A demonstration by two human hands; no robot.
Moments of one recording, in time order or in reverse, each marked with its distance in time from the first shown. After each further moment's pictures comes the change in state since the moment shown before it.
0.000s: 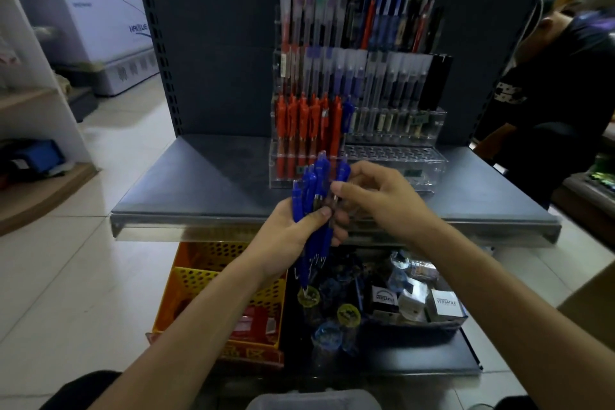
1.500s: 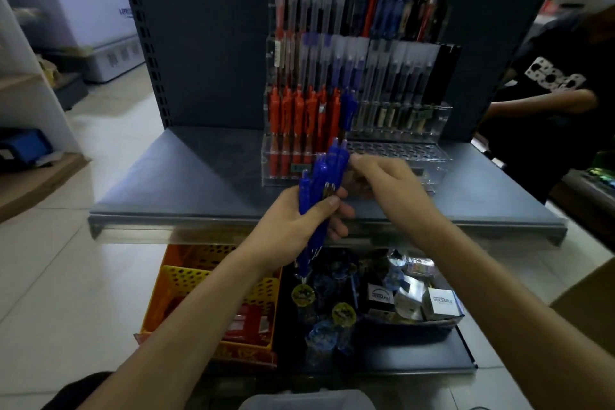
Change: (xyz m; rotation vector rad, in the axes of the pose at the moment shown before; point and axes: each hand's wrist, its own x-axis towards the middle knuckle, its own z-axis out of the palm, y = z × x) left_hand 0.018 0.009 0.006 0.152 -0.046 0.025; right_hand 0.018 0.010 -0.009 -0.091 0.129 -0.084
